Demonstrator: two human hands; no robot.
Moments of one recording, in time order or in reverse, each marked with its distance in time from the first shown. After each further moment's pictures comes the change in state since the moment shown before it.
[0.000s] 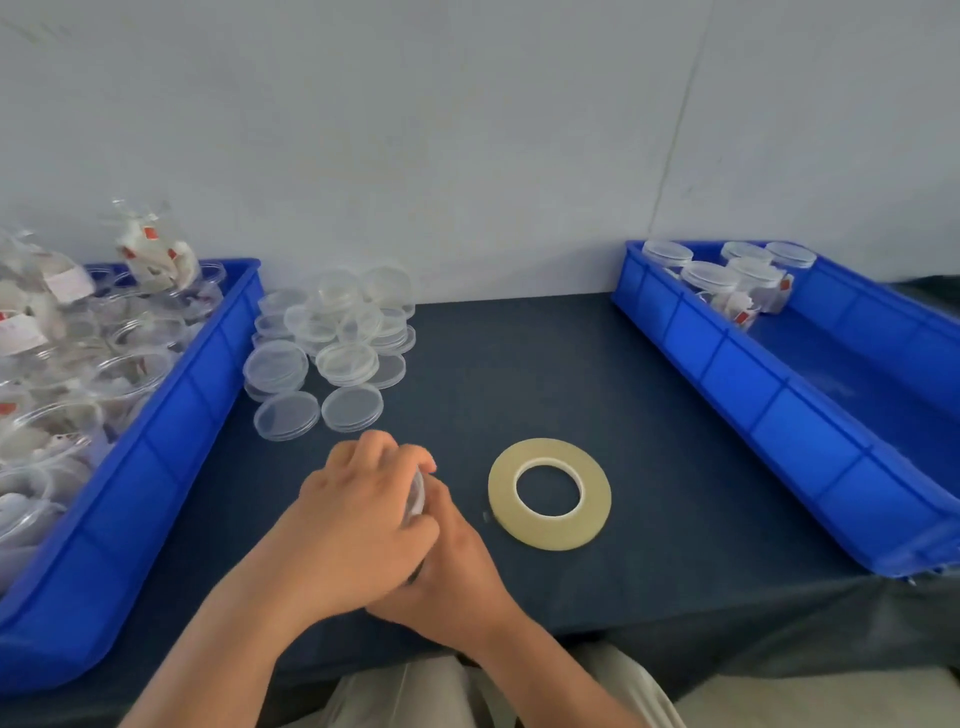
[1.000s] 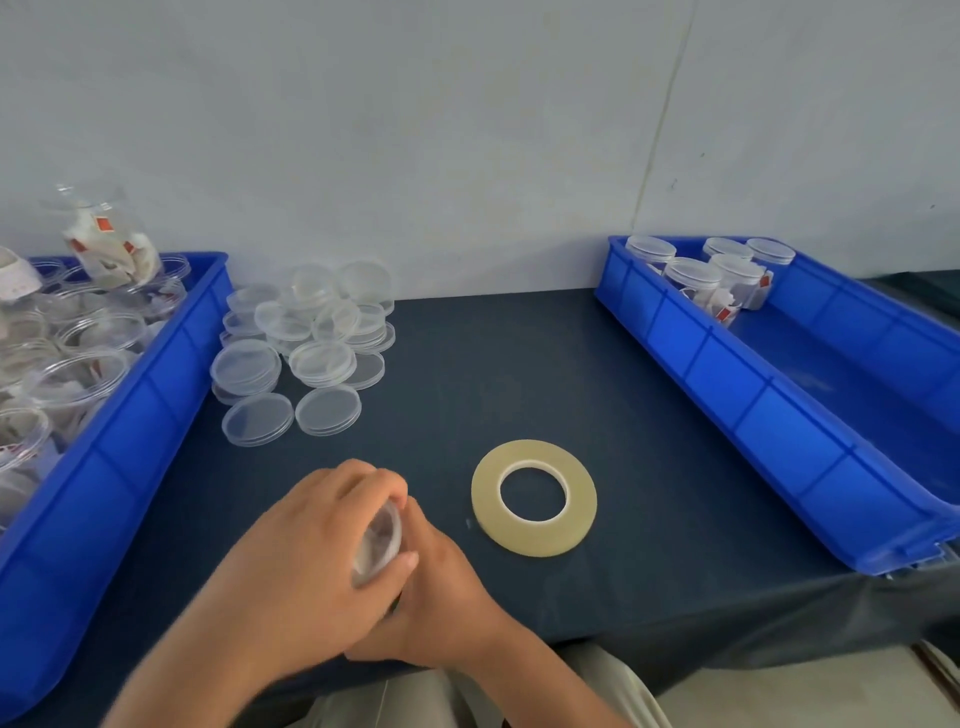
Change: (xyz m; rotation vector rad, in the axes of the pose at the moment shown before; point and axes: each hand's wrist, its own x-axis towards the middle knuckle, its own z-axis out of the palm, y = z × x) left_hand -0.012 -0.021 0.019 -0.069 0.185 0.147; right_hand 0.001 0.004 -0.005 0.047 -0.113 -0.058
